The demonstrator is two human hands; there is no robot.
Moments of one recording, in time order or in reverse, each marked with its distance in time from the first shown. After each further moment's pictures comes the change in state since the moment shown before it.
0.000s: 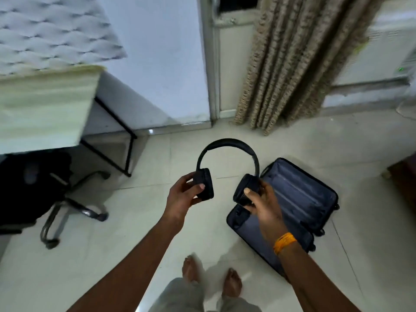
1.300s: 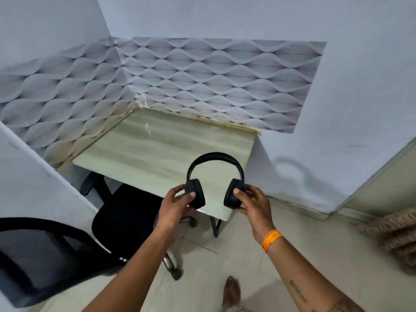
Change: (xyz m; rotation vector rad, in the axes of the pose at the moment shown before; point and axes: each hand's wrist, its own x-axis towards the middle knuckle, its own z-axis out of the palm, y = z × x) left_hand 0.170 0.228 -0.606 -0.210 0.491 0.249; right_hand 0.147 -0.004 0.729 -0.178 -0.437 -0.132
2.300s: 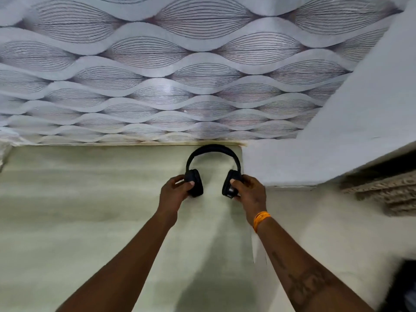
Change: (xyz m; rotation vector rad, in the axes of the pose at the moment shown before) left_hand 0.508 -0.003 0.139 0.267 -0.205 -0.343; right_hand 0.441 0.036 0.032 -0.015 0.535 0.340
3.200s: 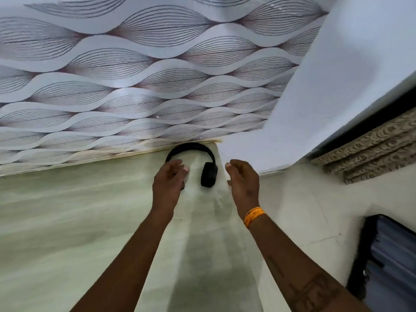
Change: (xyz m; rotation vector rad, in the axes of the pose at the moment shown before) left_hand -0.045 0.062 0.032 0.128 -0.109 0.272; right_hand -0.058 -0.041 -0.002 0.074 0.256 -0.275
